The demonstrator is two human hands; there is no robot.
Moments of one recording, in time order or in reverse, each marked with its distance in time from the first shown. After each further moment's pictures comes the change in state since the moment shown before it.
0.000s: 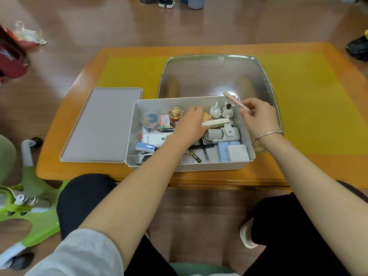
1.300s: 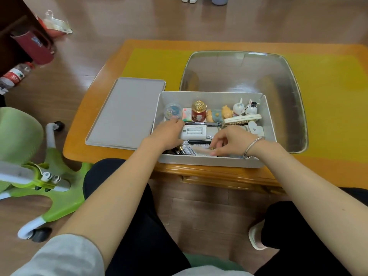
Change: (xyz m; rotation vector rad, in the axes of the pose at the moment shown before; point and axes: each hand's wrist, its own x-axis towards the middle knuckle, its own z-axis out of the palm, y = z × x) left_hand -0.066 -0.098 -0.041 0.300 -0.249 -0.092; right_hand -0.036 -0.057 0.059 -0.120 -0.893 -0.222
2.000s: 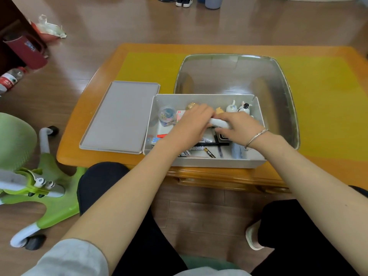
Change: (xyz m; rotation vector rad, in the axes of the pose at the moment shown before) left_hand -0.001 0.075 -0.032 -0.236 0.431 0.447; right_hand -0.006 0.005 -0.028 -0.327 0.334 -0.007
